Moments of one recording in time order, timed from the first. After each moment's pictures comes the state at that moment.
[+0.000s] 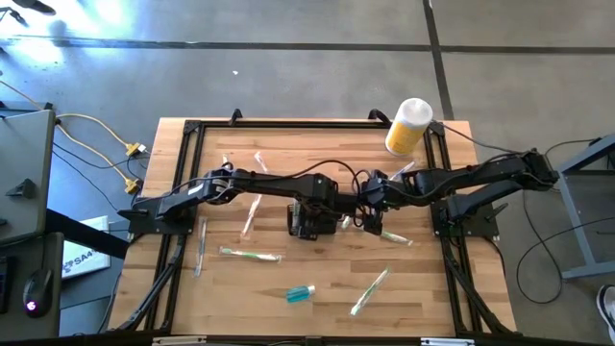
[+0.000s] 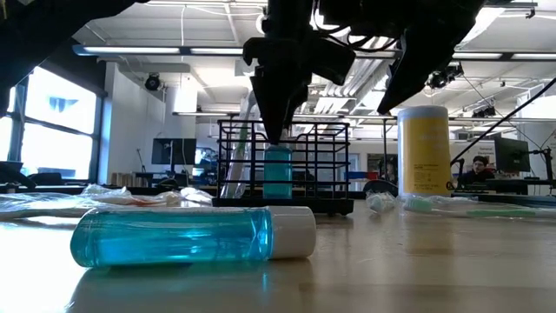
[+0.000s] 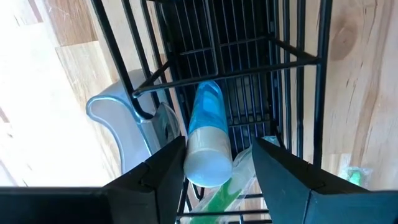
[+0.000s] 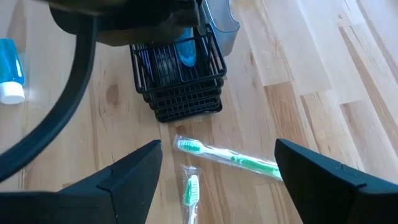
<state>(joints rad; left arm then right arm) -0.05 2.32 2.28 -1.50 -0.12 0.06 0.08 1.25 0.89 -0.55 0.14 0.26</state>
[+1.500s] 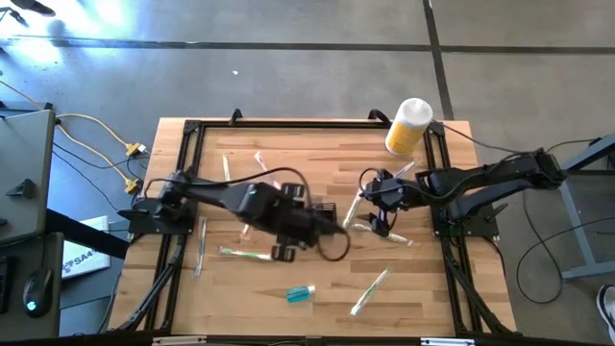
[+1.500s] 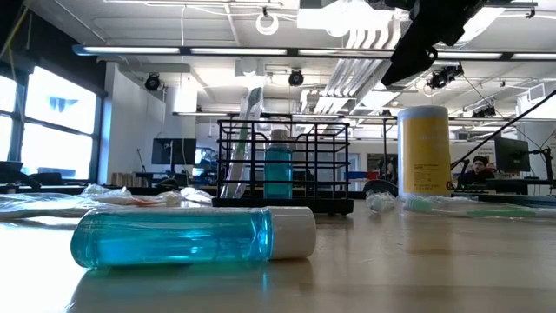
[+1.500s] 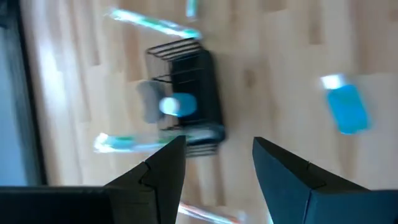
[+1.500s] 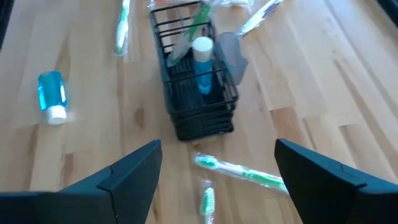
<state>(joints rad) -0.32 1.98 2.34 -1.57 -0.29 -0.15 0.16 1.13 0.89 -0.54 0.18 0.30</state>
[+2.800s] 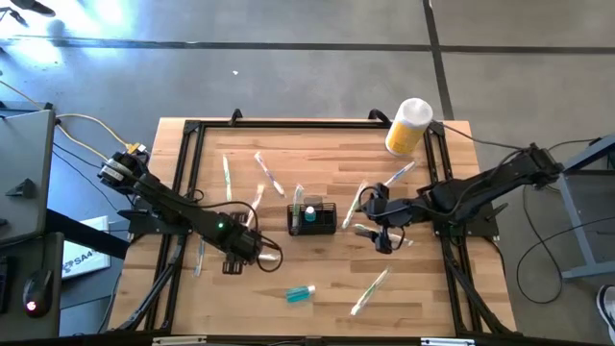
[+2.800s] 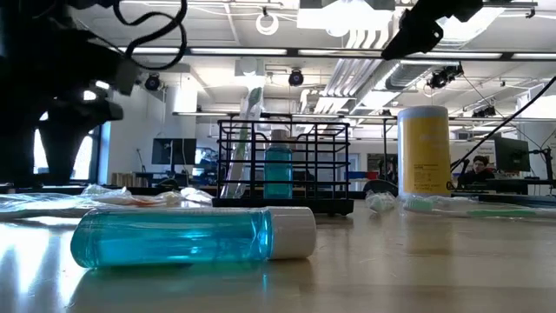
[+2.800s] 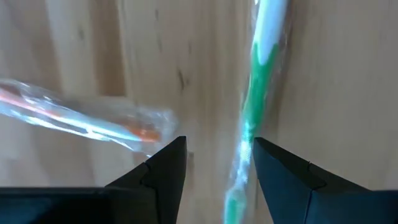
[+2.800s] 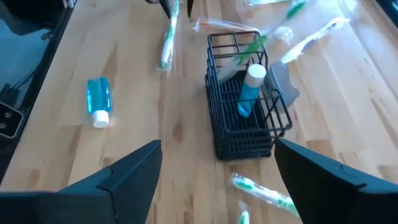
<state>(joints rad) -0.46 1.48 0.86 -0.78 -0.09 -0.47 0.32 1.16 0.89 -0.43 0.26 0.28</state>
